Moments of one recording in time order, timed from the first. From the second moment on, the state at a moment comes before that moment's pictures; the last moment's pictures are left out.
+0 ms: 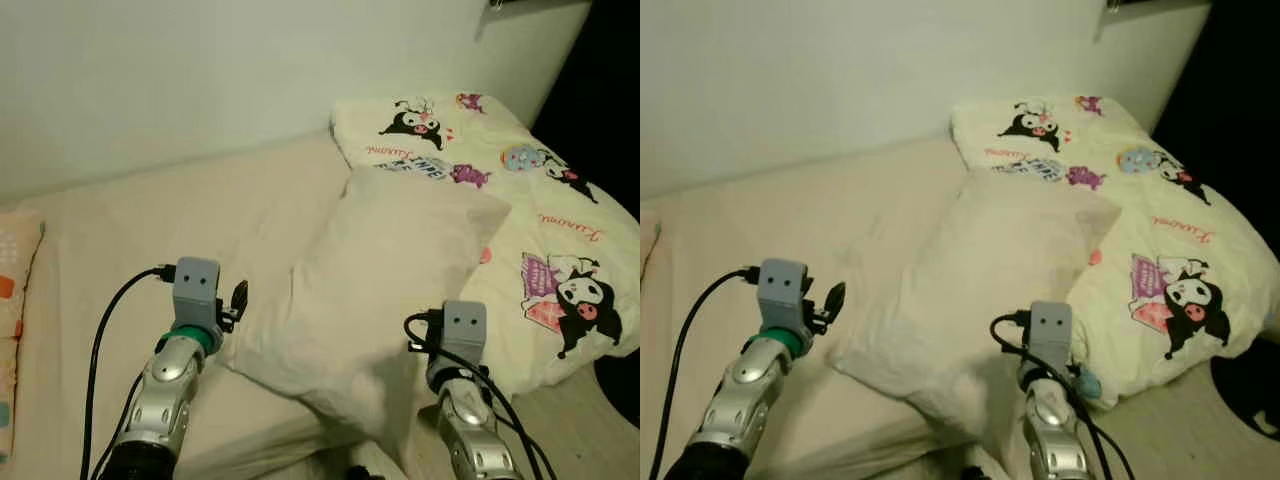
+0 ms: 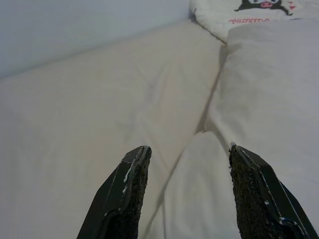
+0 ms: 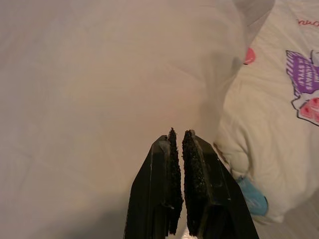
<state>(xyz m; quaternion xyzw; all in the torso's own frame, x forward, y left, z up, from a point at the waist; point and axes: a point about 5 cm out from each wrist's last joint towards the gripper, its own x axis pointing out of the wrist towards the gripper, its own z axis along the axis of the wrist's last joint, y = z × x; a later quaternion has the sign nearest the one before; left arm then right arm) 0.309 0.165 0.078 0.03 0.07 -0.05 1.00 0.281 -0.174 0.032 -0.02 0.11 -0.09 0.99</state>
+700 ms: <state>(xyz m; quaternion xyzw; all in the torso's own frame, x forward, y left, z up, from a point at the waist) 0.314 0.159 0.080 0.02 0.06 -0.02 1.00 0.289 -0.170 0.036 -0.03 0.13 -0.04 0.99</state>
